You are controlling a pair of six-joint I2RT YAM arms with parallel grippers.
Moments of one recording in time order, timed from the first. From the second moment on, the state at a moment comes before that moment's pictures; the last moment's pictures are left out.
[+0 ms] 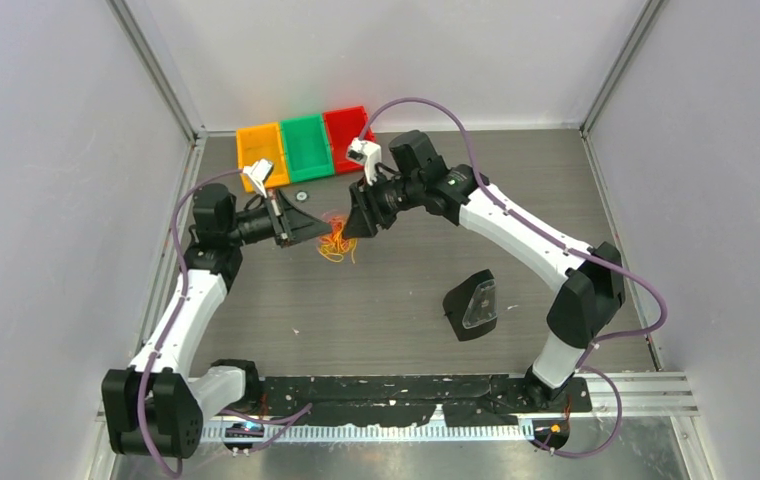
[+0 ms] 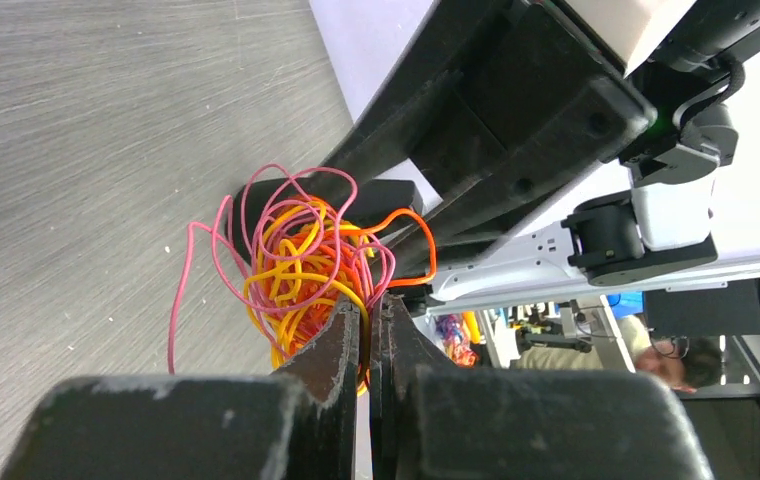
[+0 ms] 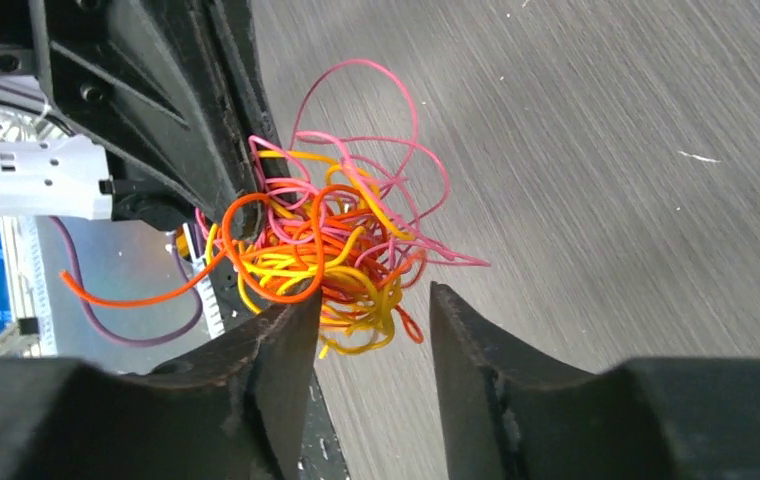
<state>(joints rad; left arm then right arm) -0.06 1.08 0.78 0.08 1.09 -0.91 0.73 1.71 1.61 -0.54 -0.61 0.14</state>
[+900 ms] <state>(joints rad) 0.41 0.94 1.05 -0.91 0.71 -0.24 0.45 1.51 1.51 -0.56 -0.02 0.05</state>
